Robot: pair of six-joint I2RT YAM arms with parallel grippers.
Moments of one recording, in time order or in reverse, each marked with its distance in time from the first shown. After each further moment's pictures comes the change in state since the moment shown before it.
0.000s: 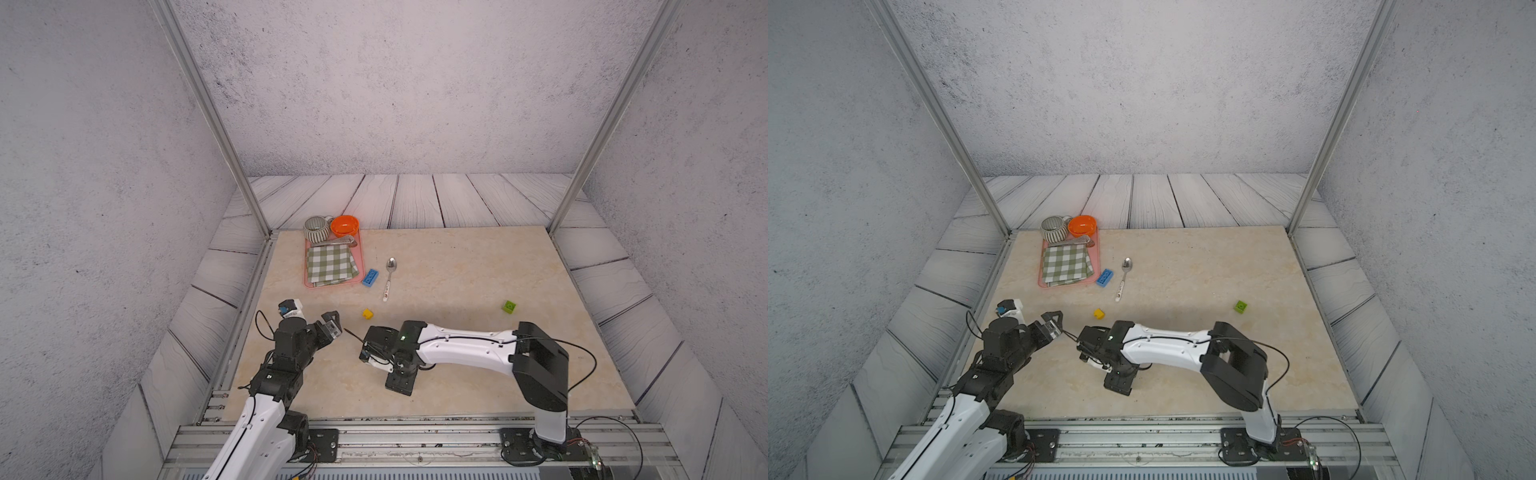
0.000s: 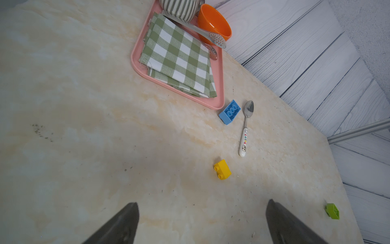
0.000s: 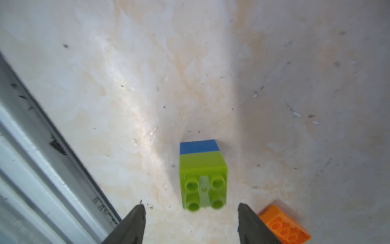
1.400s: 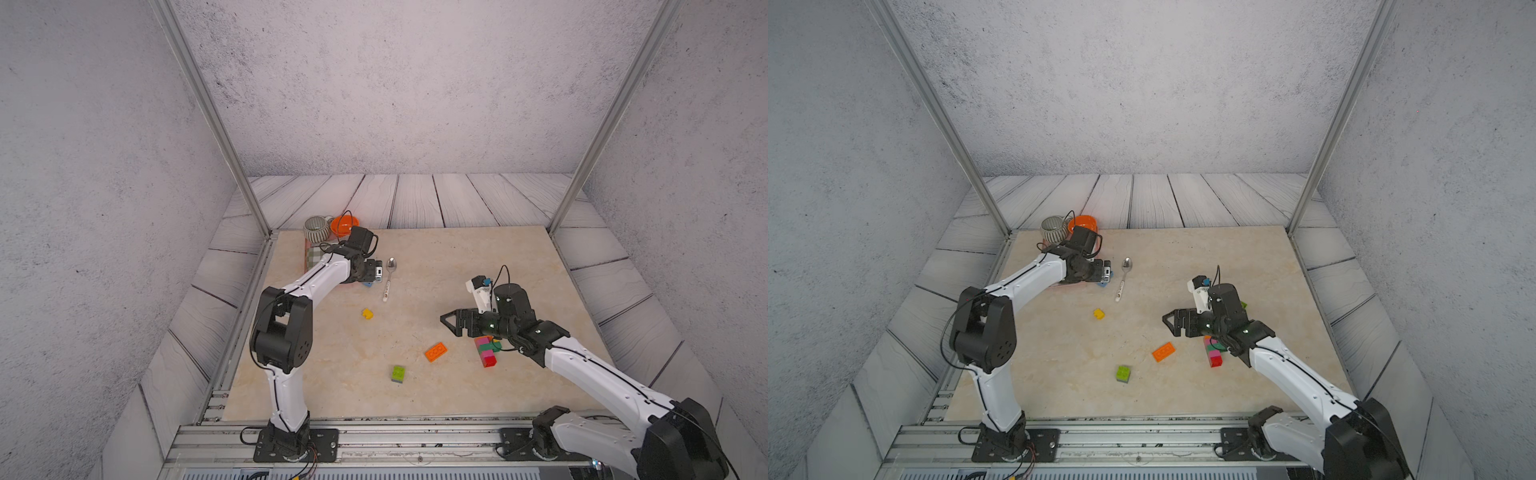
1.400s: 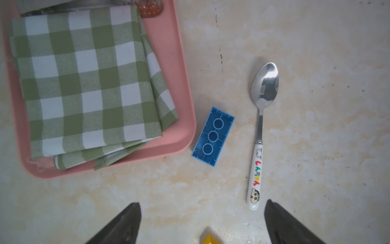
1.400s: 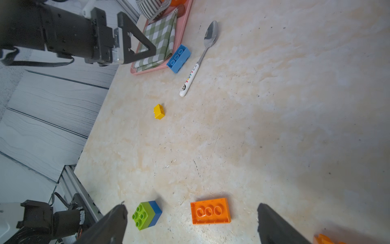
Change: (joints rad) left arm -0.175 1.313 1.257 -0.510 -0.132 0.391; right arm -0.724 -0.747 -0.738 0.737 -0.447 0.512
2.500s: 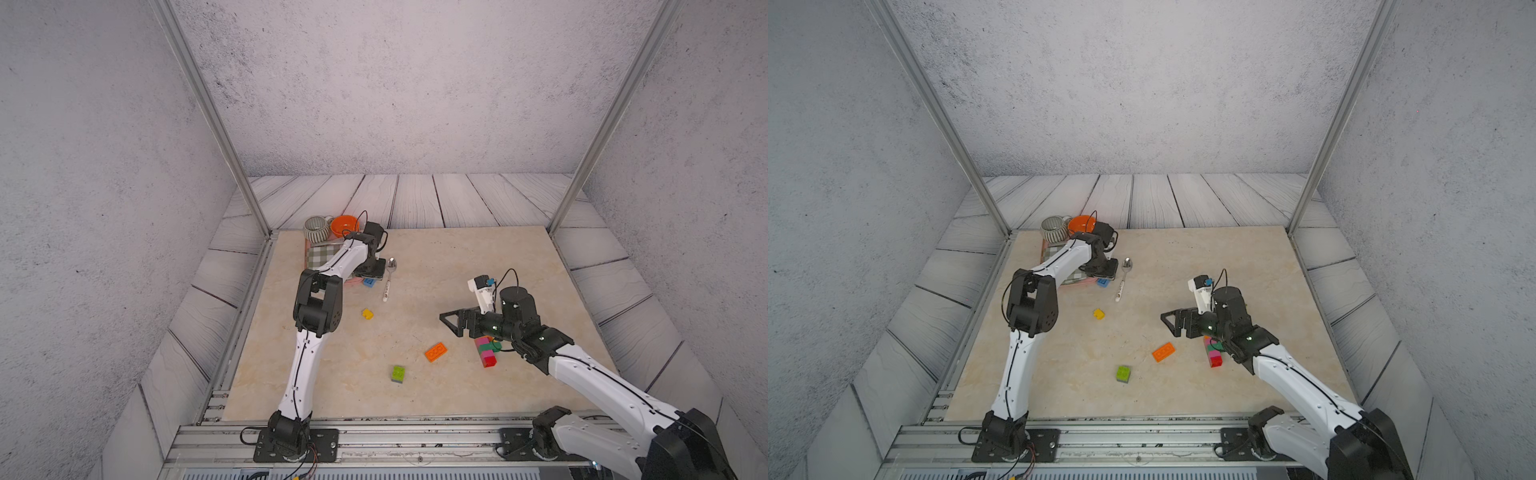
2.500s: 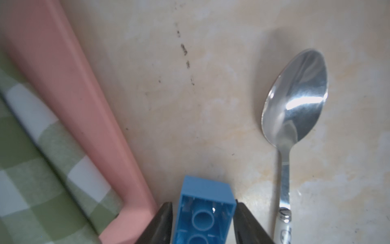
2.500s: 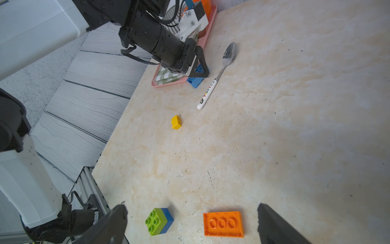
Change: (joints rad) left arm 0.013 0.470 0.519 -0.248 0.102 0.159; right arm -0.010 -0.043 -0.040 0.101 -0.056 0.010
